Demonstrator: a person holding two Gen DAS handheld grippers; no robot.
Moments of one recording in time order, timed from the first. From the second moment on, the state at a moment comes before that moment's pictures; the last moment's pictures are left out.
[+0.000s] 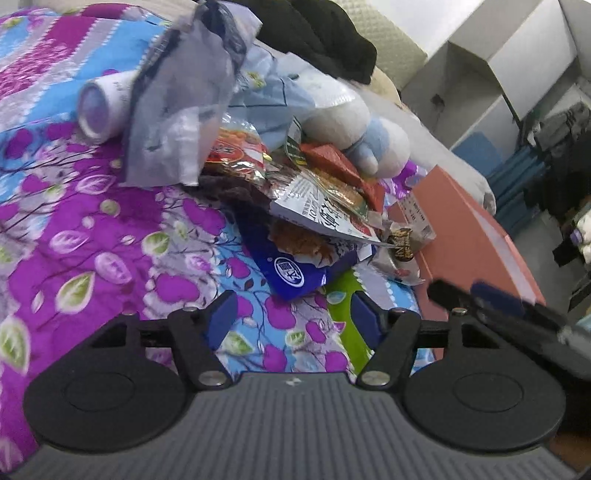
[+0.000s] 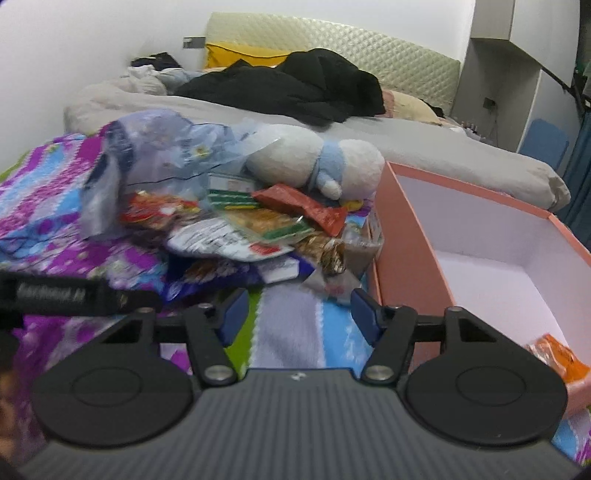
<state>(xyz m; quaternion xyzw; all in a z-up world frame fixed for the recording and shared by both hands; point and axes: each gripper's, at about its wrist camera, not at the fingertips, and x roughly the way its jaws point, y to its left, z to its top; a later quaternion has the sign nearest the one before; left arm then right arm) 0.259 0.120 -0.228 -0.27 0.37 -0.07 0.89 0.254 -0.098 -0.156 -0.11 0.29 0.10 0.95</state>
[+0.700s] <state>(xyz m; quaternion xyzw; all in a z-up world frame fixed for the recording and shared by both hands) 0.309 0.098 -0.246 -0.21 0.38 -0.07 0.90 0.359 -0.076 -0.218 -0.19 0.31 0.03 0.93</state>
